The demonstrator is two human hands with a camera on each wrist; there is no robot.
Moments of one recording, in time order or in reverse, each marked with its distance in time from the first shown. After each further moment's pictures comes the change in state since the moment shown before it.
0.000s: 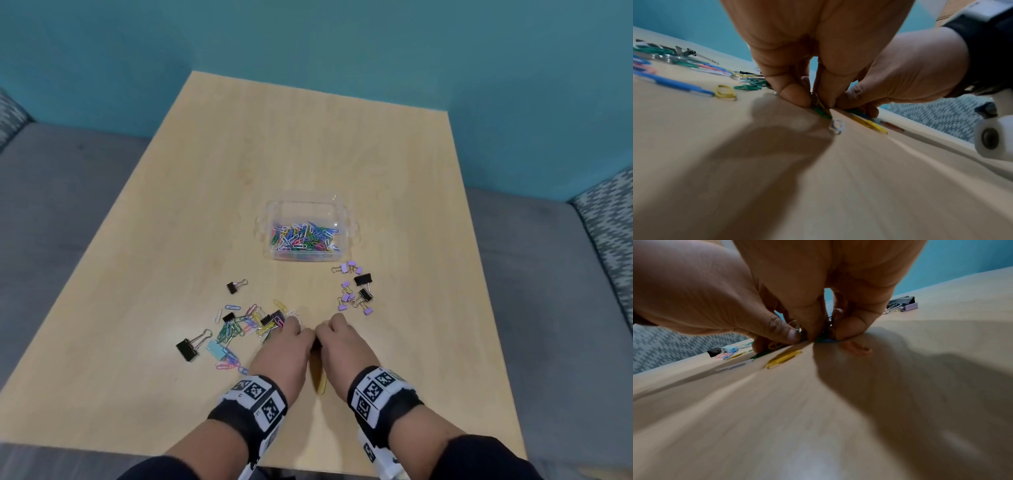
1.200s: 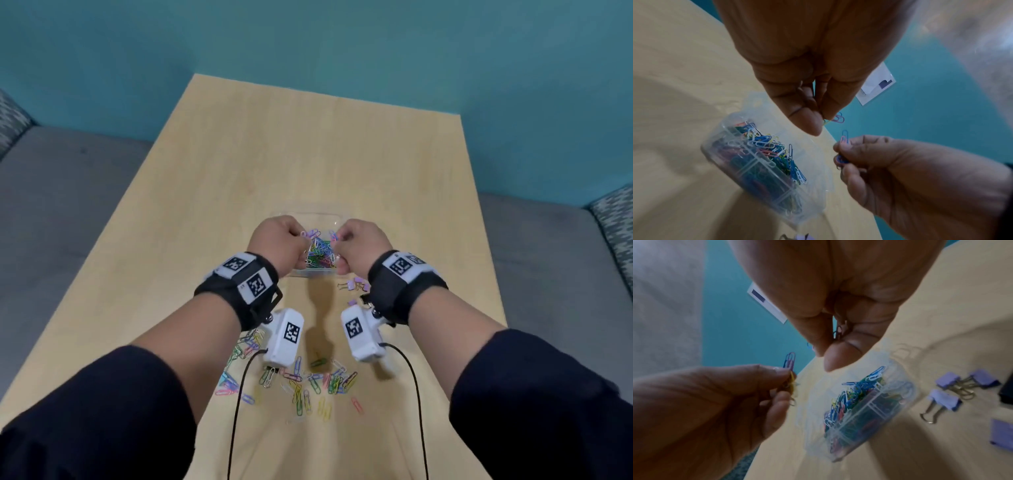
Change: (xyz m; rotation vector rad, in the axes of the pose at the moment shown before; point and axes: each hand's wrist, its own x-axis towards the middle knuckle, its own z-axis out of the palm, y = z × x) left_hand 0.125 -0.015 -0.145 -0.988 0.257 -0.264; right_hand 0.127 0.002 -0.145 0.817 0.183 0.245
